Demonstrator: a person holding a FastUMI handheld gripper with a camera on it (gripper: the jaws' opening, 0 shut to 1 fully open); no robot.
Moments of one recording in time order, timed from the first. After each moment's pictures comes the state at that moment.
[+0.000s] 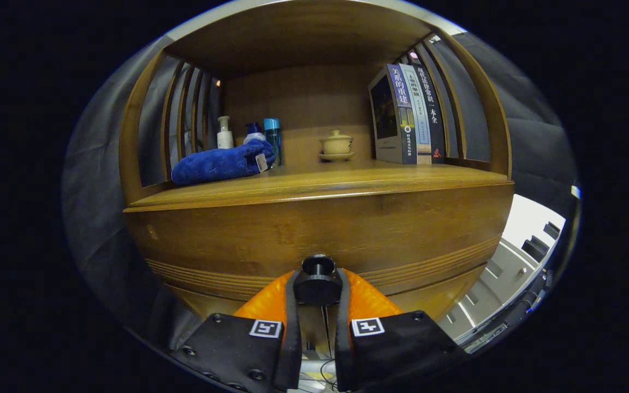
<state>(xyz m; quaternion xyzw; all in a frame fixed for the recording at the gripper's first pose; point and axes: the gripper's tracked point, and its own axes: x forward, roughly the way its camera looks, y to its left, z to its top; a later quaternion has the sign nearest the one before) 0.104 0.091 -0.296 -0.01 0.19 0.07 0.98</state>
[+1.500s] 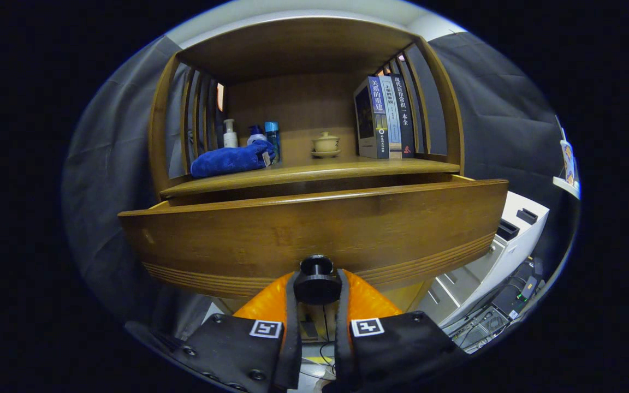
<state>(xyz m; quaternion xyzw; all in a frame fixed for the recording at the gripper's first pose) 0.001 0.079 -0.279 0.00 0.21 0.05 0.98</state>
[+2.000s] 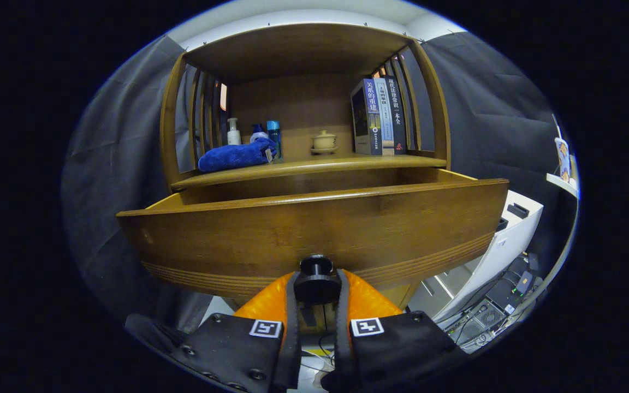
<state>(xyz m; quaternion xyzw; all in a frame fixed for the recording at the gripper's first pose) -0.040 0.074 -0.277 0.00 0.21 0.04 0.98</state>
